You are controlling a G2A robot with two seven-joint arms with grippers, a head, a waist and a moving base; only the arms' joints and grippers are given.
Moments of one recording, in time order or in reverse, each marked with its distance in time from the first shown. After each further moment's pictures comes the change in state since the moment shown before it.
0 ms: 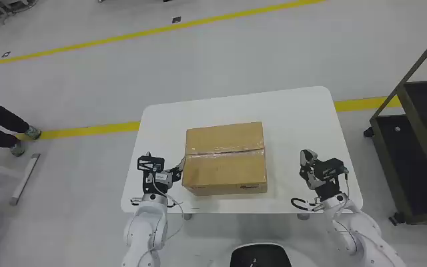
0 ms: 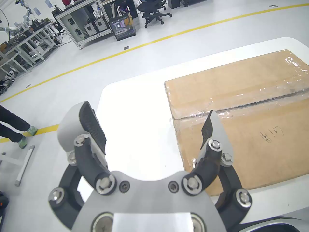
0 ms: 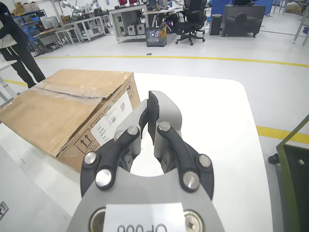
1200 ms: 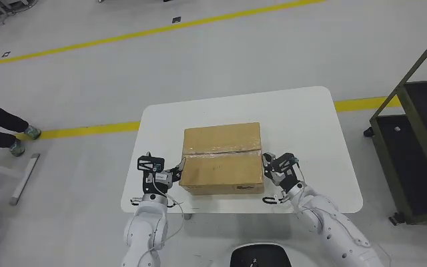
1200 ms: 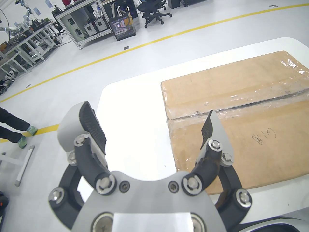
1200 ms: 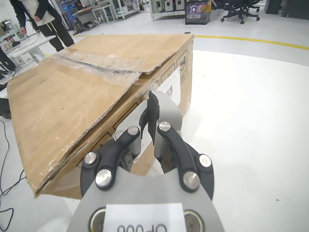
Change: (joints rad) left arm 0.000 0.000 0.000 0.000 0.000 0.000 0.000; right arm 0.320 -0.048 -0.246 0.427 0.034 -0.118 -0.034
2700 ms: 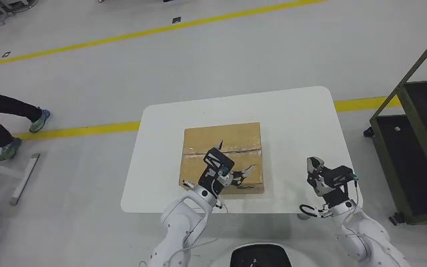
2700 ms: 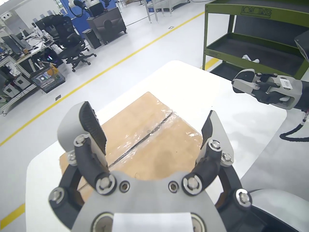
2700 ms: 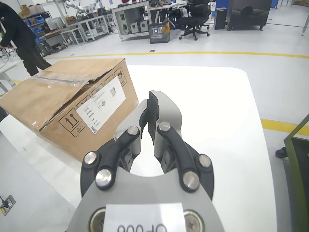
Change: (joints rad) left arm -0.155 -0.008 0.370 -0.017 0.004 -0.250 0.001; right arm -0.359 0.065 0.307 -0.353 -0.003 0.009 -0.051
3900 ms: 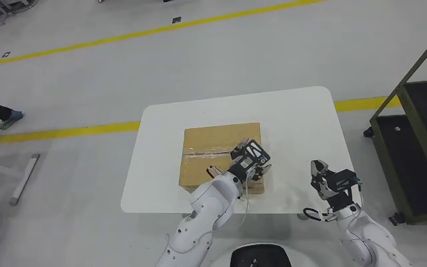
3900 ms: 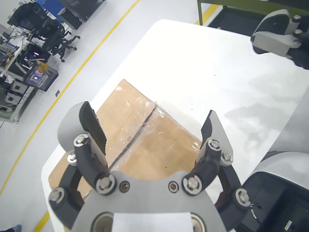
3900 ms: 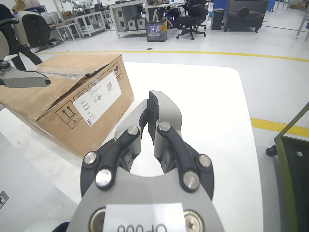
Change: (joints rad) left arm -0.236 -0.042 0.222 0.196 0.116 0.078 -0.271; right arm -0.039 0.008 0.019 -0.026 -0.027 0.007 -0.002
